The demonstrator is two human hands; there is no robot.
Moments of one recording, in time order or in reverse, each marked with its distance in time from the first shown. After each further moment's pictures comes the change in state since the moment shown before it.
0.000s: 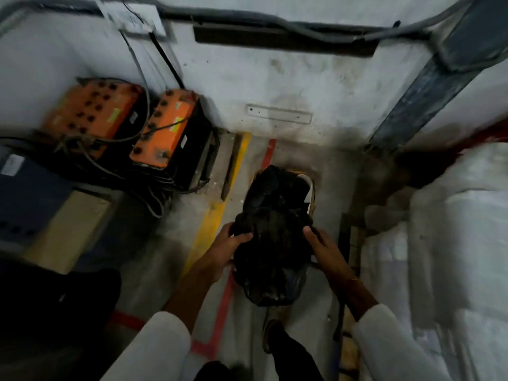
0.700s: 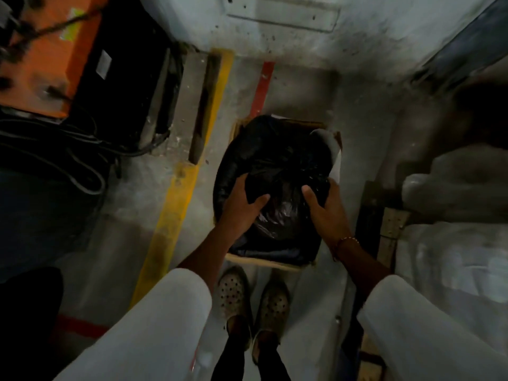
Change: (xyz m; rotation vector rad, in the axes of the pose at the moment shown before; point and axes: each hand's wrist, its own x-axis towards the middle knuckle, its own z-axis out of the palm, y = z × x) left_hand 0.366 -0.066 0.059 0.417 0.051 0.170; right_hand 0.343 0.122 0.001 -0.173 0.241 -0.108
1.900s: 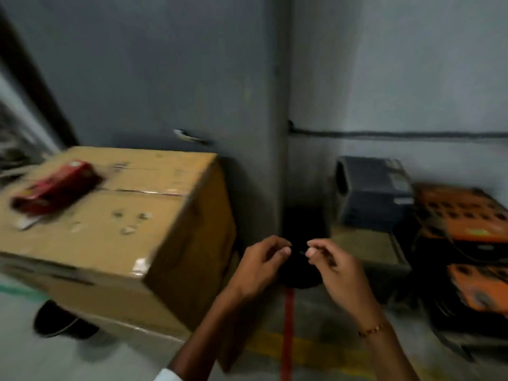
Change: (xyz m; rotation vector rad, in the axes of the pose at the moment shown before) left_hand -0.807 -0.099 -0.304 -0.272 1.320 0.013; right_hand -0.703 -0.343 0.215 -0.307 -1.331 -1.120
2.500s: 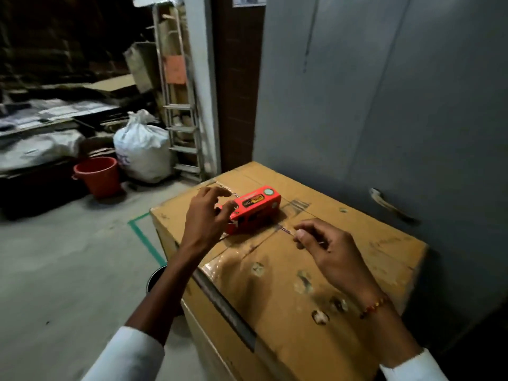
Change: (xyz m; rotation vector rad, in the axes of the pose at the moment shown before) left_hand -0.065 -0.172 -0.465 0.394 1.009 -0.223; right_hand 0.170 -0.253 0.360 0.033 -0.542 -0.522
